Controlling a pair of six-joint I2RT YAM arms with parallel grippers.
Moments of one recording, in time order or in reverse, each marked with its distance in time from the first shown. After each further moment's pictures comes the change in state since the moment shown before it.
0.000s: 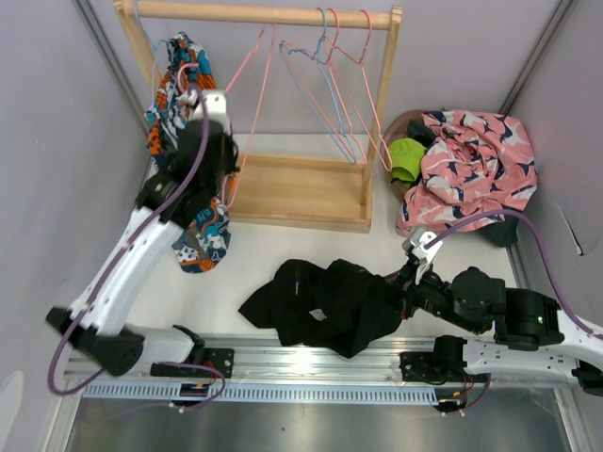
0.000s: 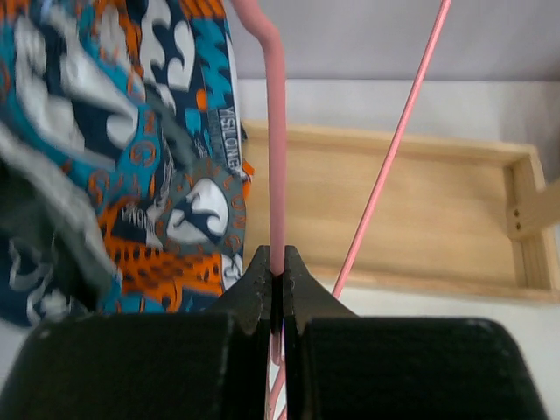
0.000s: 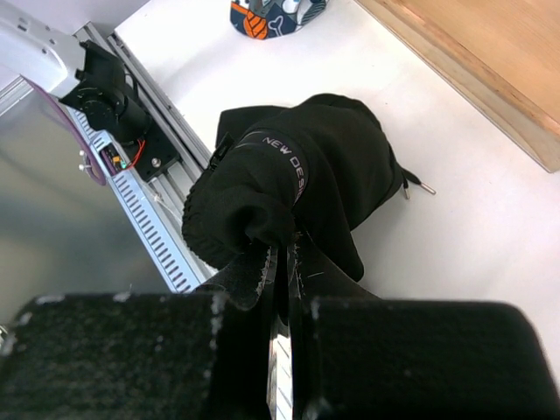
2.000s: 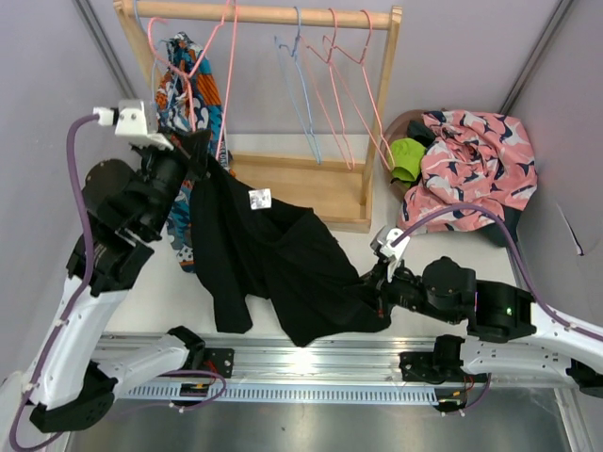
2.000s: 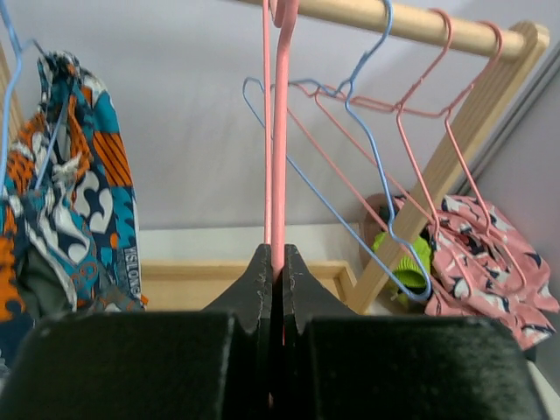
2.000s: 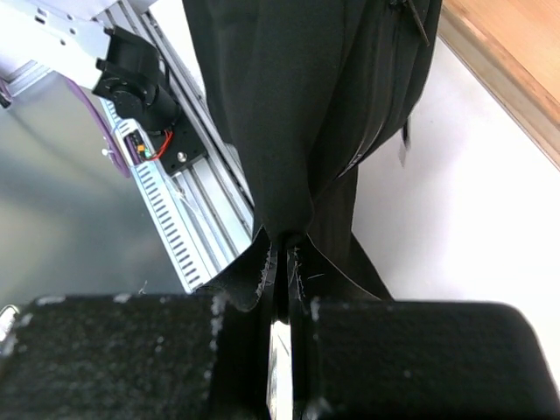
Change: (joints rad) left arm -0.050 -0.252 0.005 0.247 0.187 -0.016; right arm -0.058 0.134 0.008 0.123 -0.172 -0.051
